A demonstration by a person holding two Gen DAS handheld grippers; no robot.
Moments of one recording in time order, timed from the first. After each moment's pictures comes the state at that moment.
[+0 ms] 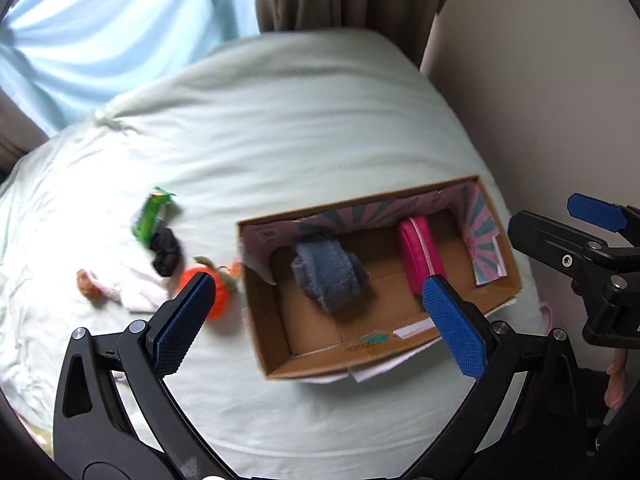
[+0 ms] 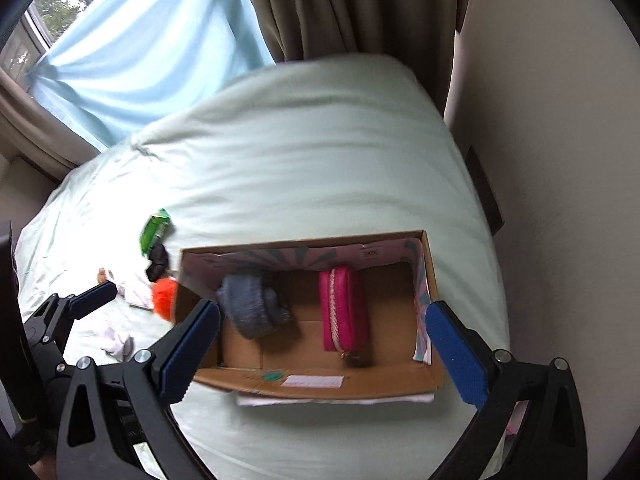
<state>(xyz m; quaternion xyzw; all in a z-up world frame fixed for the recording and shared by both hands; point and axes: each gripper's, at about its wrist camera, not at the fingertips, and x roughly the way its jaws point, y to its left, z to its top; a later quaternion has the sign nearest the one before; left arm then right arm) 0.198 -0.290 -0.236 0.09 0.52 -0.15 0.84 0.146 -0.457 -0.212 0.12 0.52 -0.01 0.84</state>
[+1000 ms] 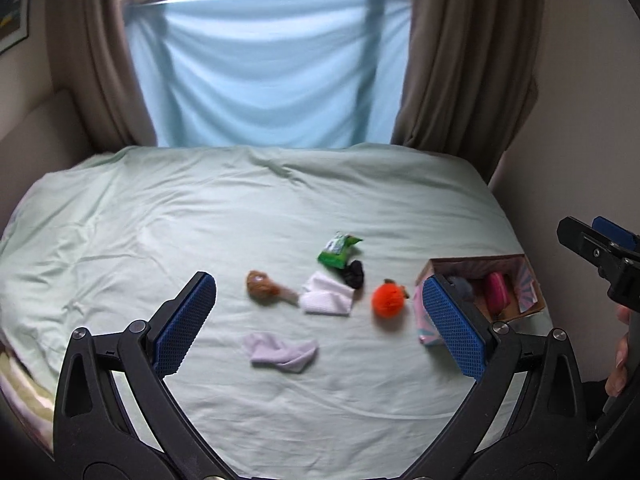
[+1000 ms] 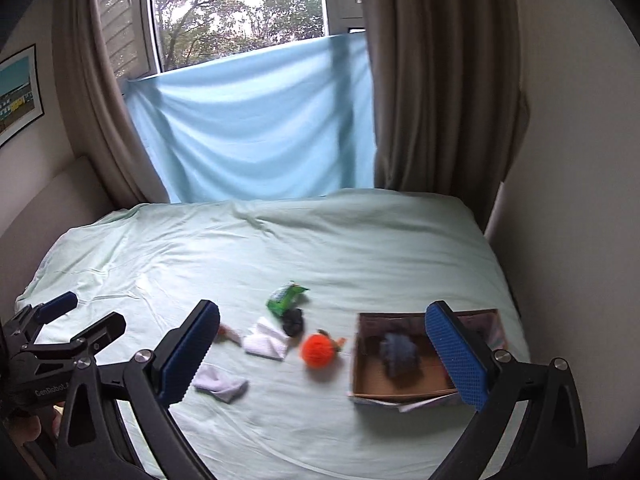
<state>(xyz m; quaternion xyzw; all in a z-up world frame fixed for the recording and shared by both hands) 0.091 0.063 -0.076 -0.01 0.38 -0.06 0.92 0.049 -0.196 -0.048 0.05 0.35 0.02 0.93</state>
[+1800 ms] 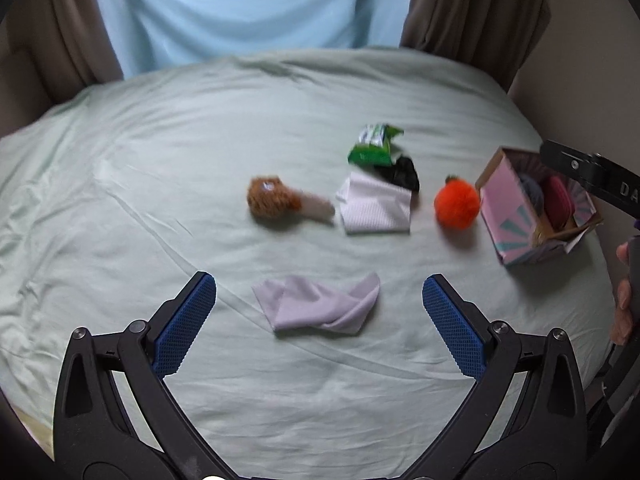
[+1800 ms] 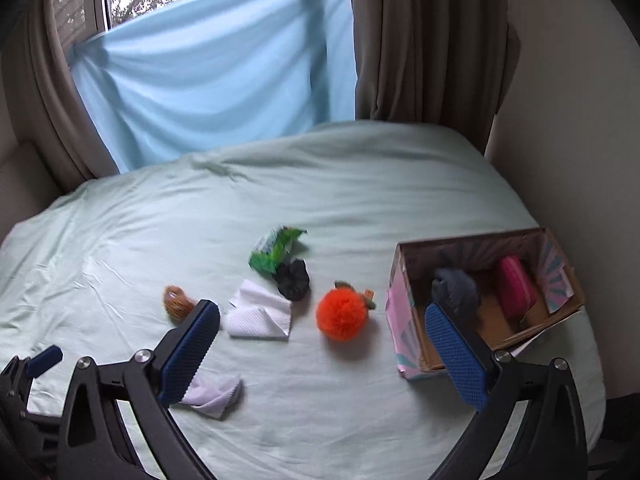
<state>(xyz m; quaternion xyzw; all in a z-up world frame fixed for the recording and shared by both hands) 0.142 0.126 -0.313 0.02 0.47 -0.11 0.87 0.116 -0.127 -0.247 0.07 0.40 -0.07 0.91</state>
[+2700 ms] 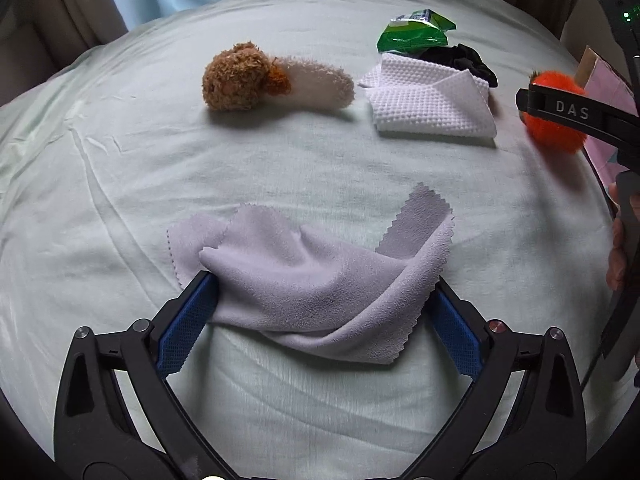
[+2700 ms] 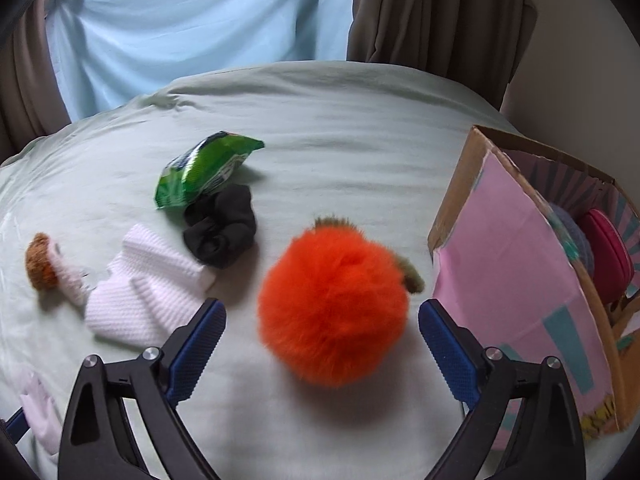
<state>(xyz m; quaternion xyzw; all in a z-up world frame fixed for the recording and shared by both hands) 0.172 0.087 -0.494 0.05 0.49 -0.04 0.87 0.206 -0.145 -0.439 0.03 0.41 -0.11 0.91</state>
